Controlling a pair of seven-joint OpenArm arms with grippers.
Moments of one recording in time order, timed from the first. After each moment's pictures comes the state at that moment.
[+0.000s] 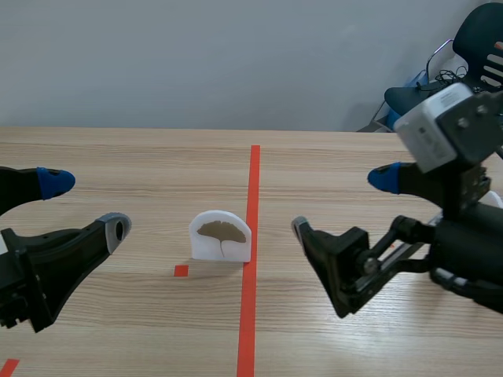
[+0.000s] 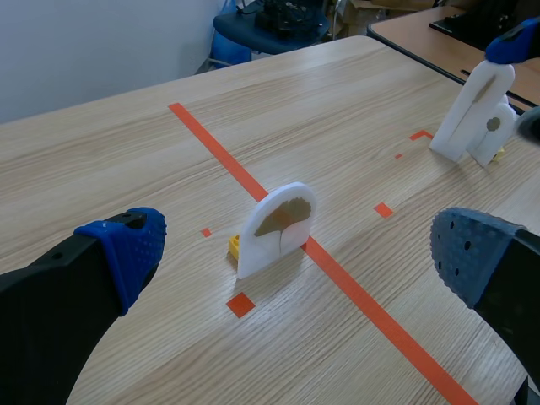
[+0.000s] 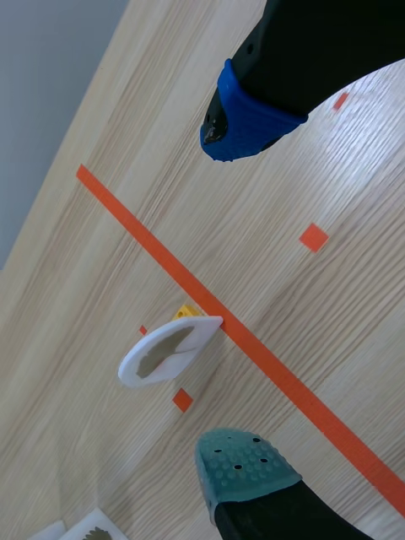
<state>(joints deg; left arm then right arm) 34.7 -24.6 -14.6 110.7 -28.5 -45.1 2.7 -30.6 22.9 -1.7 116.9 13.0 25.3 -9.1</state>
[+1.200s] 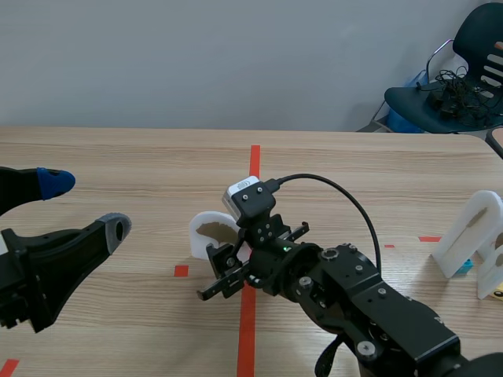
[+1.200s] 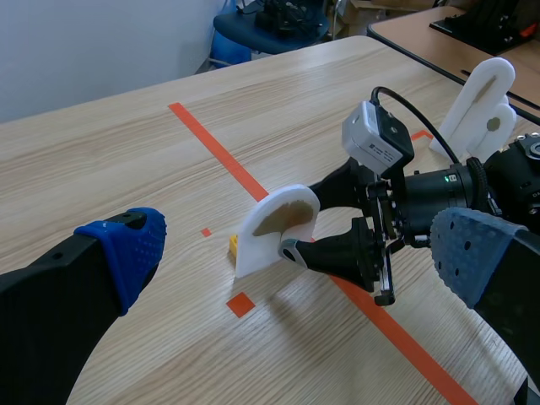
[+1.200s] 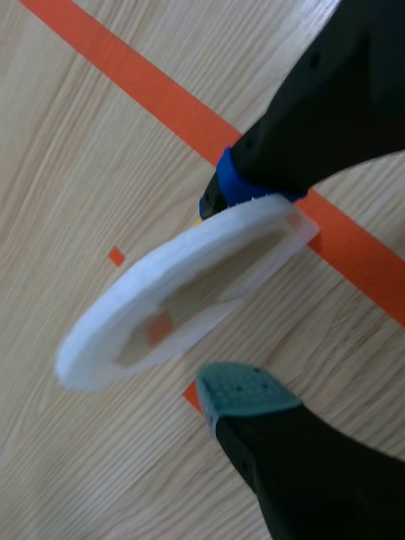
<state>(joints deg) 34.7 -24.6 -14.6 110.7 -28.6 -45.1 2.7 3.4 0.3 -21.8 60.3 -4.0 20.2 4.0</state>
